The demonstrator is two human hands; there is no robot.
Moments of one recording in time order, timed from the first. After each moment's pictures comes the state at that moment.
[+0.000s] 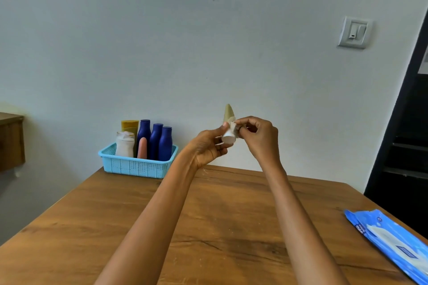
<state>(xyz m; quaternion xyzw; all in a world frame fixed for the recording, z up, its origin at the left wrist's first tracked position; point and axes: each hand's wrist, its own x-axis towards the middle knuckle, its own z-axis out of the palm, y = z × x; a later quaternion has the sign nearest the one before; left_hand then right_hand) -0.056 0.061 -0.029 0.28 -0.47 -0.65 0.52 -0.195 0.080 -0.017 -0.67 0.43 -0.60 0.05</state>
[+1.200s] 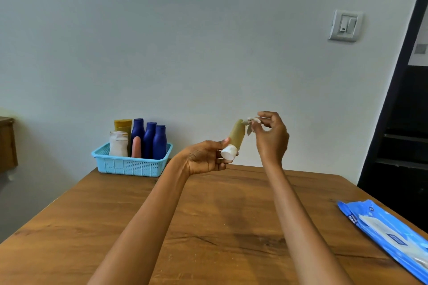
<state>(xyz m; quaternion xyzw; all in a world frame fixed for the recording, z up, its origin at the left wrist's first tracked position) -0.056 0.062 -0.049 0.27 -0.53 -0.72 0.36 -0.221 0.065 -0.031 -0.52 0.50 -0.69 -0.01</state>
